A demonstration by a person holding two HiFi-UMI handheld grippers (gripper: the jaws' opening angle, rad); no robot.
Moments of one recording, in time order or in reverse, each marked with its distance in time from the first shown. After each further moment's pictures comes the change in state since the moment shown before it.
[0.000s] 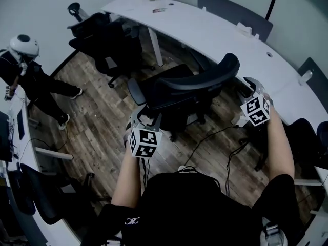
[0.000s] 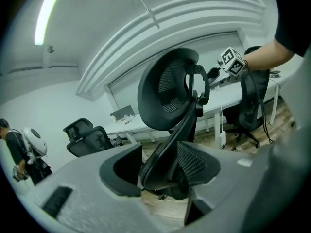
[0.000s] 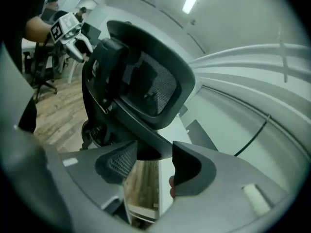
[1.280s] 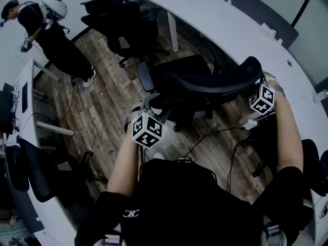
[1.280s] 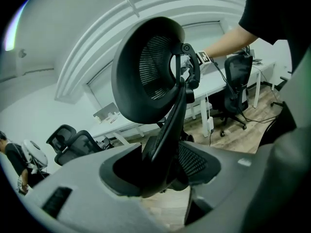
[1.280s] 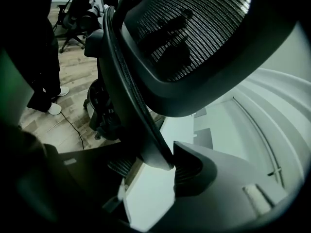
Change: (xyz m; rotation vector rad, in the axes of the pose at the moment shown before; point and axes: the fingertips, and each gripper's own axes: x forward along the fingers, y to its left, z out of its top) left arm 0.042 -0.014 -0.014 0.172 0.099 -0.156; right arm 0.112 -0.017 -0.026 -0.487 0.166 0.113
